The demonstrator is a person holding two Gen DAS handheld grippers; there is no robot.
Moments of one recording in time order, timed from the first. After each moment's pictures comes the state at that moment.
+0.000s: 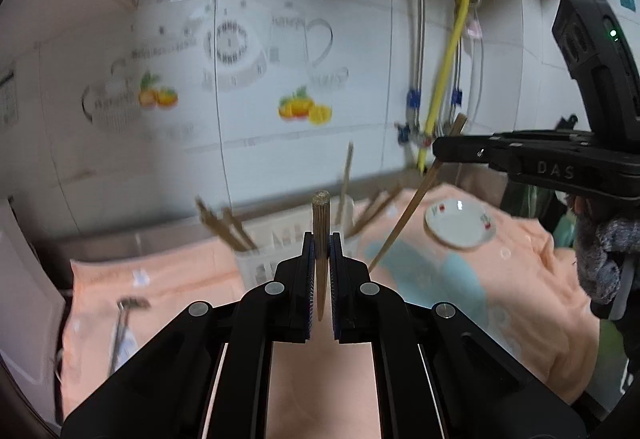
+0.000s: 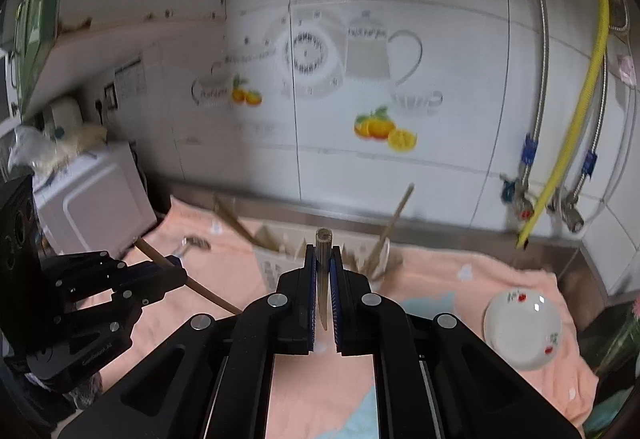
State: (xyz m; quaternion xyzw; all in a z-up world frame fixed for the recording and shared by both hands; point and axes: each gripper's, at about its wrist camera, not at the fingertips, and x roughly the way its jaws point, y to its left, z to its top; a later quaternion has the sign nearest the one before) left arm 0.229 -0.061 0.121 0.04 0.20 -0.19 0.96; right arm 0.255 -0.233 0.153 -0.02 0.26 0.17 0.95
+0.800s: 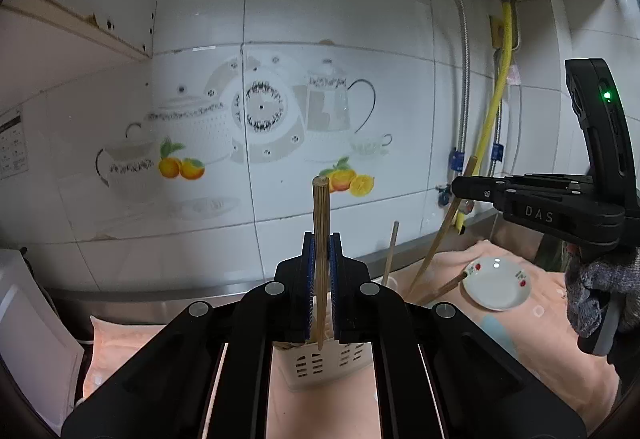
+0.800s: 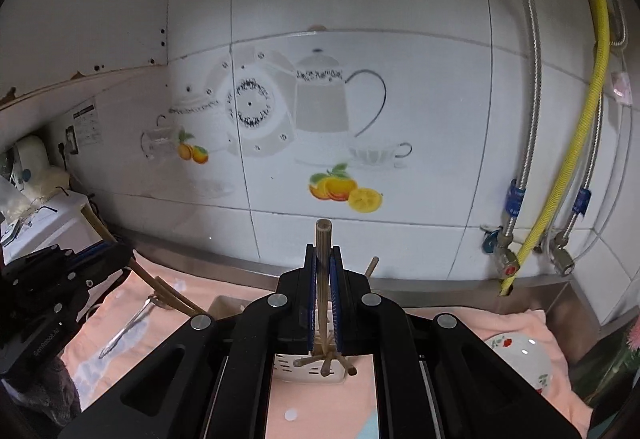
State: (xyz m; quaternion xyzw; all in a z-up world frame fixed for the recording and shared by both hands) left arm 0.290 -0.056 0.165 0.03 0.15 -0.15 0.98; right arm 0.330 -0.249 0.172 0.00 0.22 0.12 0.97
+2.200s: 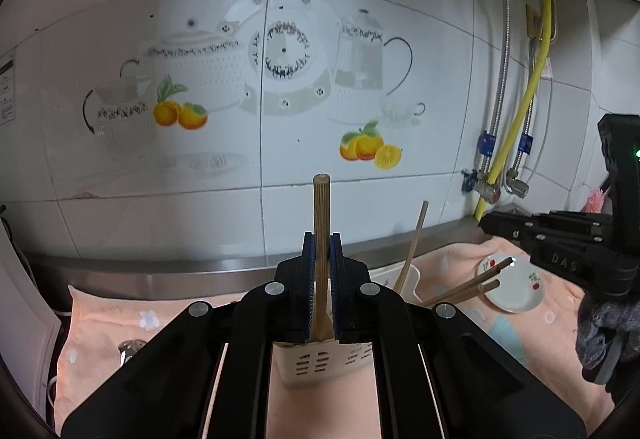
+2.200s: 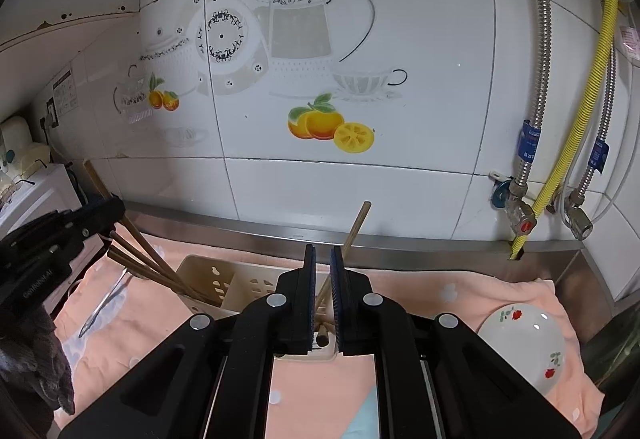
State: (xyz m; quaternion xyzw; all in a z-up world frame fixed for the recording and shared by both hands) left arm 0.338 -0.046 0.124 0.00 0.19 -0.14 0.97; right arm 0.357 -0.255 0.123 -0.01 0.27 0.11 0.96
